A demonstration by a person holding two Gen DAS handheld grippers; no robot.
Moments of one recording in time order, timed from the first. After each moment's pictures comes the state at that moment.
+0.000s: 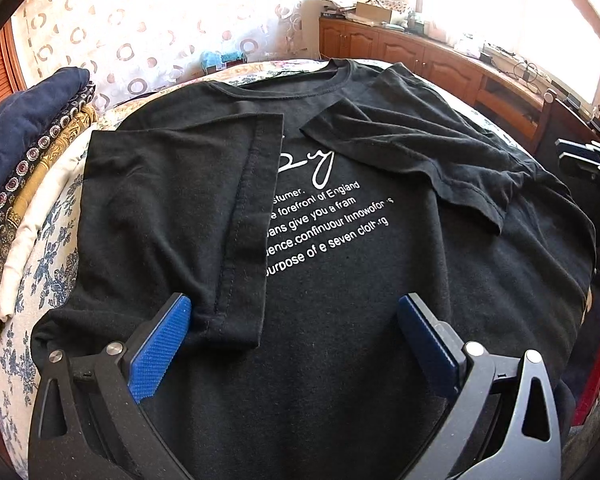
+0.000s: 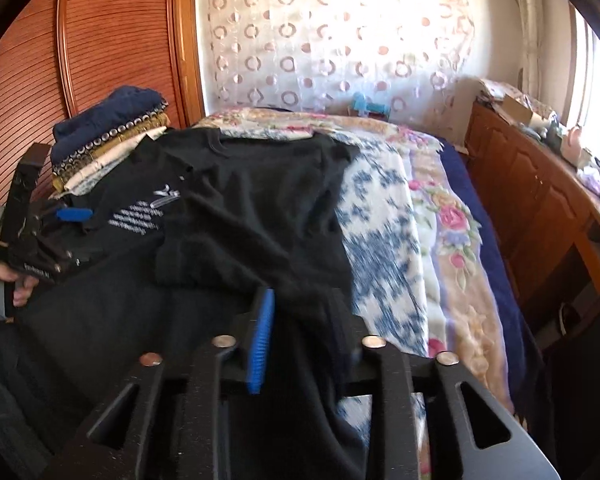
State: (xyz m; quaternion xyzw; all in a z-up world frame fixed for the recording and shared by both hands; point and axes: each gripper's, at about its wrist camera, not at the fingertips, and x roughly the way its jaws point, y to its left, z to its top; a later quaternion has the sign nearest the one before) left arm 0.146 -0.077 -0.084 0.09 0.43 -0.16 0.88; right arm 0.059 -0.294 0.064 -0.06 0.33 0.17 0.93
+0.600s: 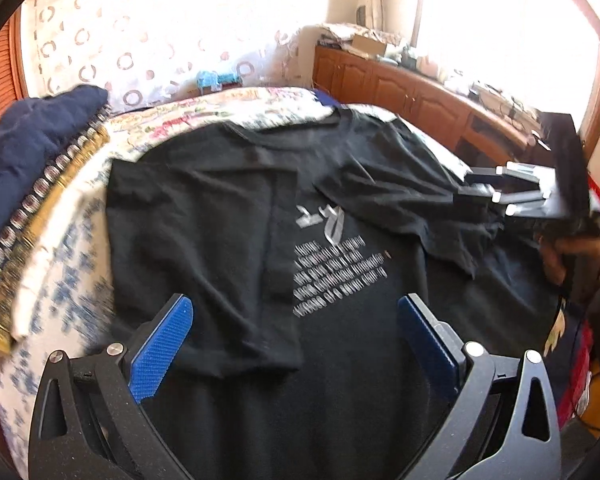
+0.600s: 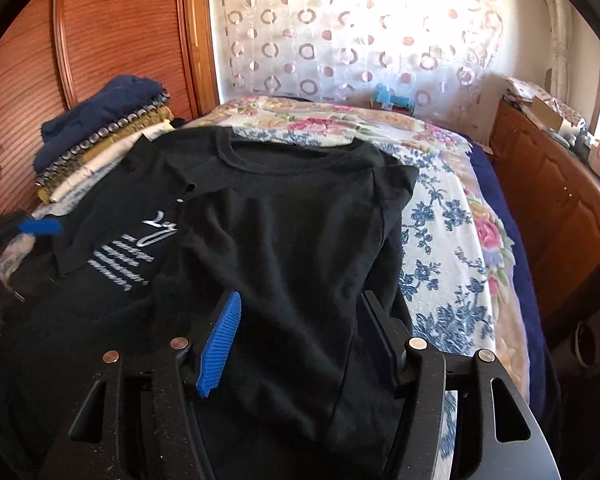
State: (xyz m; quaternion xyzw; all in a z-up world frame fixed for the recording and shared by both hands) left arm 0.152 -0.039 -0.041 0.03 0.39 -0.18 0.90; right arm 0.152 -0.250 0.039 -0.07 0.37 0.18 0.91
